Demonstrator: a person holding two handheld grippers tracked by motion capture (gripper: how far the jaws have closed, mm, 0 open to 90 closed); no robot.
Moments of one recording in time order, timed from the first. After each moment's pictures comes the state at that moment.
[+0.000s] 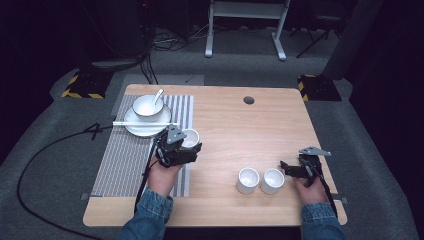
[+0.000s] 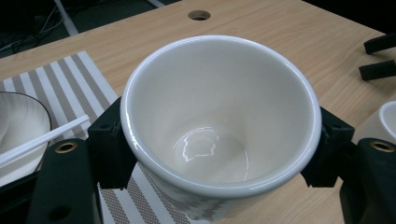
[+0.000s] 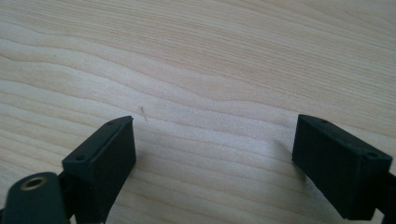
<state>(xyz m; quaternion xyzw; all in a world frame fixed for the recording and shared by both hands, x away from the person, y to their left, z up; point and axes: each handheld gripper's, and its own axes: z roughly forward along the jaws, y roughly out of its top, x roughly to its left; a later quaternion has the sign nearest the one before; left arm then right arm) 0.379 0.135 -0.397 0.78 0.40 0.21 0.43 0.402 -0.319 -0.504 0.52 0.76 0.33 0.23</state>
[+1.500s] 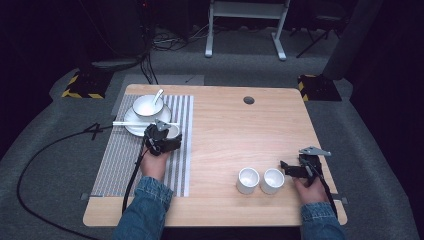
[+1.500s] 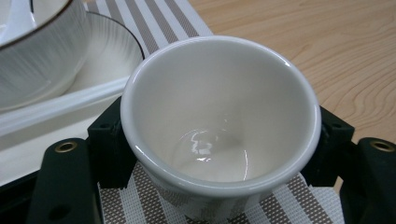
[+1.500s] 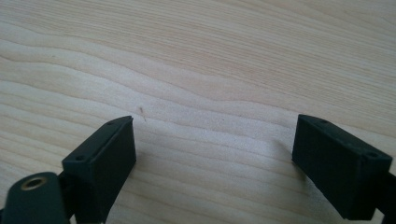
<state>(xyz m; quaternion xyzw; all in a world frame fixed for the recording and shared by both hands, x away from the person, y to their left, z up) 0.449 0.180 -0.472 0.75 0.50 0.24 0.36 0.402 -0.319 -0.504 0.52 0.76 0.33 0.23</state>
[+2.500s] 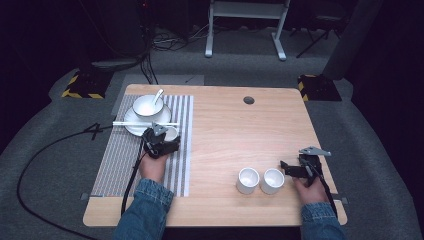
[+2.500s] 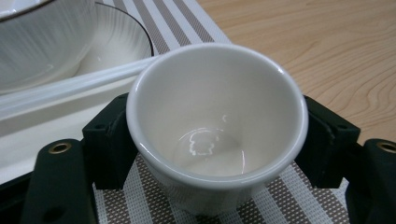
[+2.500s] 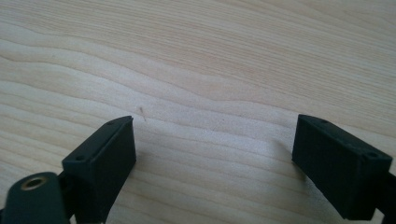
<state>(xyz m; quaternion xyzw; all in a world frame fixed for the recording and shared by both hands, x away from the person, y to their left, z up) 0.442 0.189 -0.481 0.73 0.50 0.25 0.39 0.402 -0.319 -0.504 0.52 0.76 0.33 0.23</state>
